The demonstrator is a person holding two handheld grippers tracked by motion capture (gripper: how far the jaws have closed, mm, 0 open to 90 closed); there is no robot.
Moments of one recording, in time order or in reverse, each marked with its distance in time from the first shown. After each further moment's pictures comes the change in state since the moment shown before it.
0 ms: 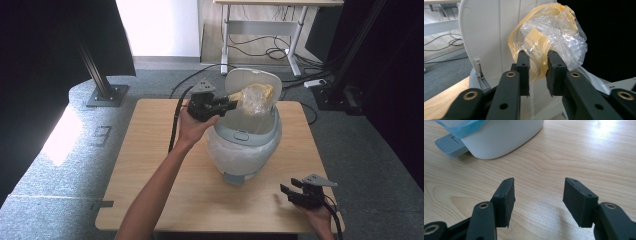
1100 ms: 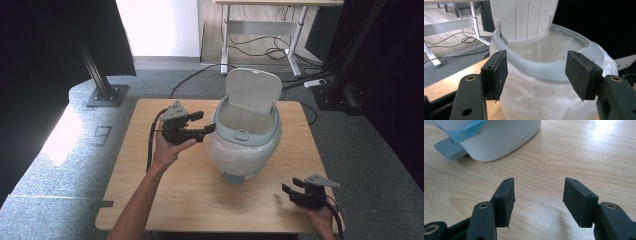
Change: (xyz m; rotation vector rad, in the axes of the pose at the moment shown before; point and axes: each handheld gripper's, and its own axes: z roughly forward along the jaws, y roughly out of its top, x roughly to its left) left arm -0.001 -0.063 -0.071 -0.020 0.050 -0.007; right arm -0.003 0.000 -0.004 -0.012 -0.008 0.009
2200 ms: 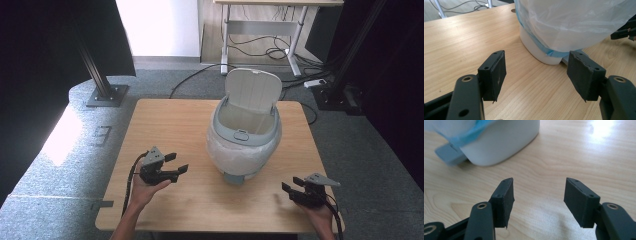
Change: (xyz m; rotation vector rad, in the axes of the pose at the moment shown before) left arm 0.014 -0.141 -0.038 0.161 0.099 -0.071; right arm -0.001 0.004 0.000 -0.018 -0.003 0.013
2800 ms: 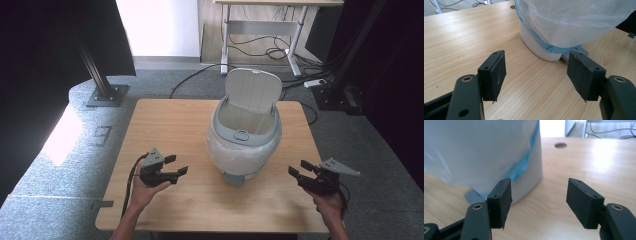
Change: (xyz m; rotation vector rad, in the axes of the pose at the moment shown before) left arm 0.000 -0.006 0.001 0.012 -0.006 -0.004; right arm -0.002 0.058 -0.036 -0.160 0.046 0.021
